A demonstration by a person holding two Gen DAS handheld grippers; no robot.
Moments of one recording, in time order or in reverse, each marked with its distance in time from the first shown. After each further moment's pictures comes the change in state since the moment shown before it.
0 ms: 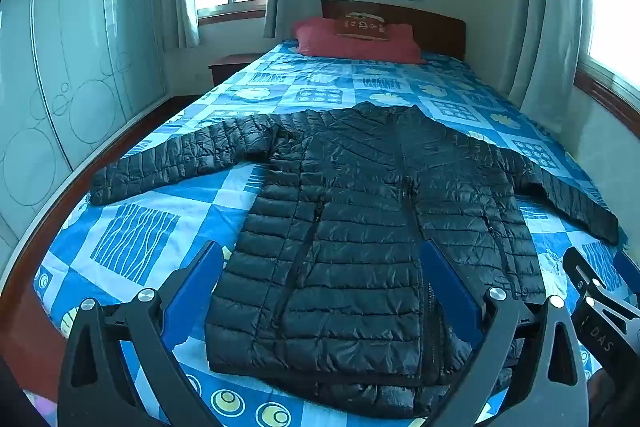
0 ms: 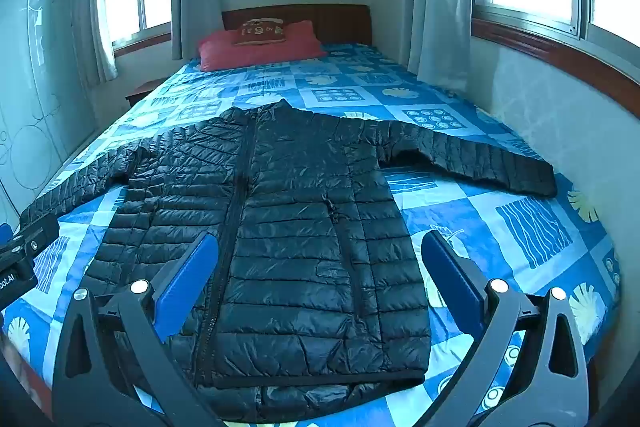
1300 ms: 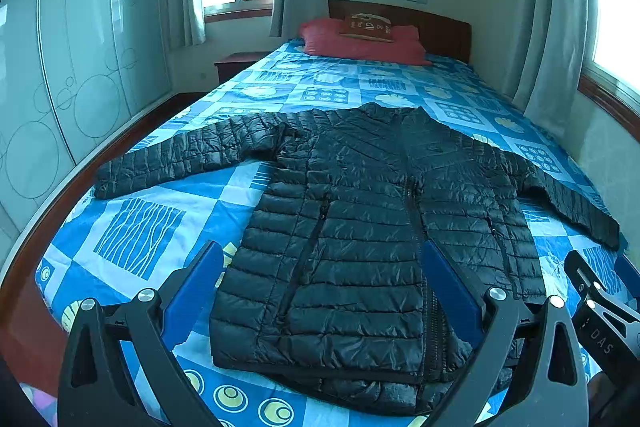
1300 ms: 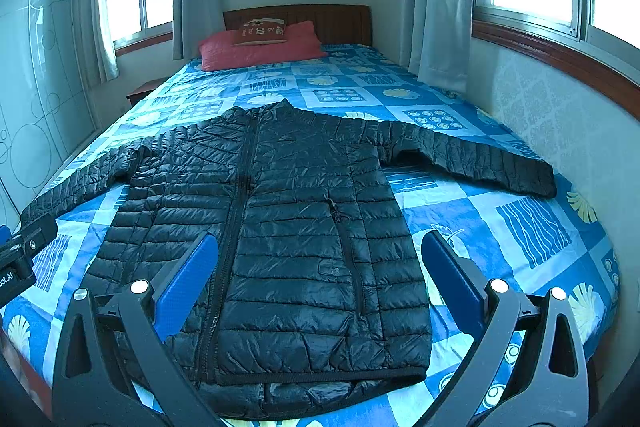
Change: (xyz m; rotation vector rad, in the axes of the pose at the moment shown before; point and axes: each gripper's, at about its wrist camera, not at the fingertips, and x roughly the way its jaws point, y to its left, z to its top) left arm -0.003 0.008 -0.004 -0.010 0.002 -0.001; right arm -0.003 0.003 -0.001 -0.004 0.005 0.000
